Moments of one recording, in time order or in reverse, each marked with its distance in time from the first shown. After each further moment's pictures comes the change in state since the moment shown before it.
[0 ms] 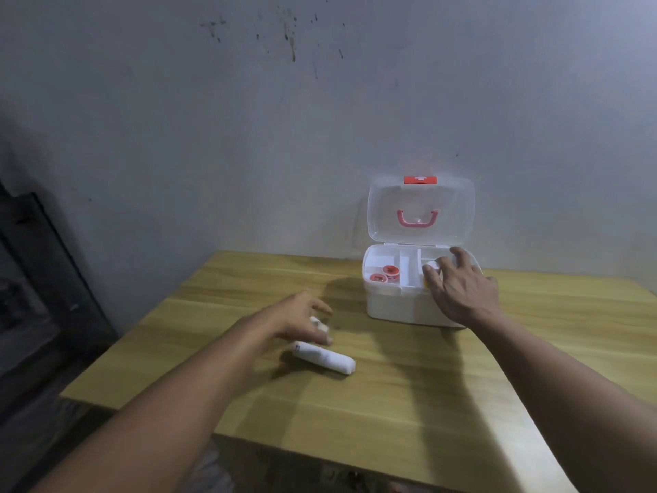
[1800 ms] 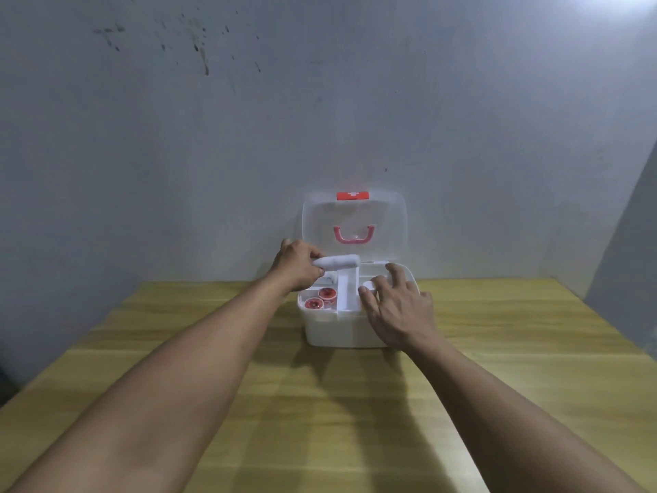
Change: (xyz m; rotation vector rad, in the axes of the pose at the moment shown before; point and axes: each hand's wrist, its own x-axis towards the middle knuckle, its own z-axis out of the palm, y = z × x) left_hand 0.102 0.125 -0.027 -0.073 0.425 0.094; right_hand -0.003 0.001 -0.002 -0.002 0.017 -0.045
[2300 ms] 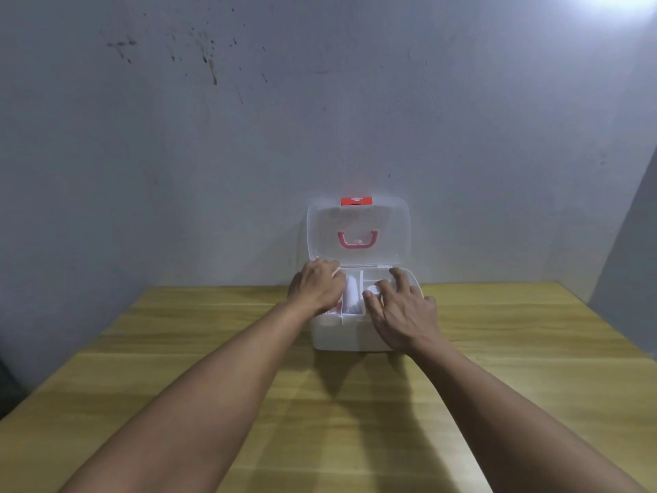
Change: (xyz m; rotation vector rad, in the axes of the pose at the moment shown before) left_hand -0.023 0.012 0.025 0.087 0.014 0.104; right_hand -0.001 0.000 -0.001 0.008 -0.002 0.001
